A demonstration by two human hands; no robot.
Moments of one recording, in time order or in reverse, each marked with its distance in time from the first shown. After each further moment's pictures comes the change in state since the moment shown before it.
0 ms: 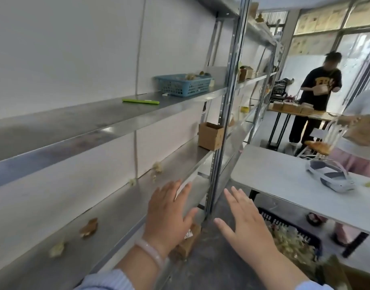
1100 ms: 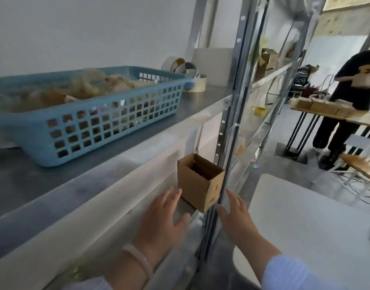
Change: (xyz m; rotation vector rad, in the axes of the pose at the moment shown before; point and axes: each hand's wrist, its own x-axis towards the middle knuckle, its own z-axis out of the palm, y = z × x) left_hand 0.435 -0.089 0.306 -0.197 -0.293 -0.298; right_hand 0.522 0.244 0.148 0.473 -0.255 0.364
